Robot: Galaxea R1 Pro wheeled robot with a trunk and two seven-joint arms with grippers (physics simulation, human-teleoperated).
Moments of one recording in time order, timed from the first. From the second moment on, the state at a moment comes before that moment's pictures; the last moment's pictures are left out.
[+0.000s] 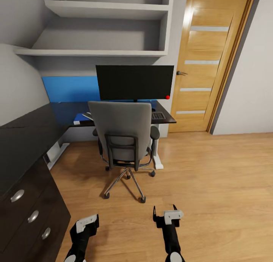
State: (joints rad) left arm -0.21 -0.13 0.20 -0.78 -0.01 -0.26 0.08; right arm -0.34 0.08 0.48 -0.59 -0.01 -0.49 -0.50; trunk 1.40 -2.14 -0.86
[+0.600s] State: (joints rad) left arm -0.21 -0.08 0.20 -0.66 -0.01 -0.26 0.08; right arm -0.34 0.06 0.42 -0.41 -0.05 -0.49 -0.50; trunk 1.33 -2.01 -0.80
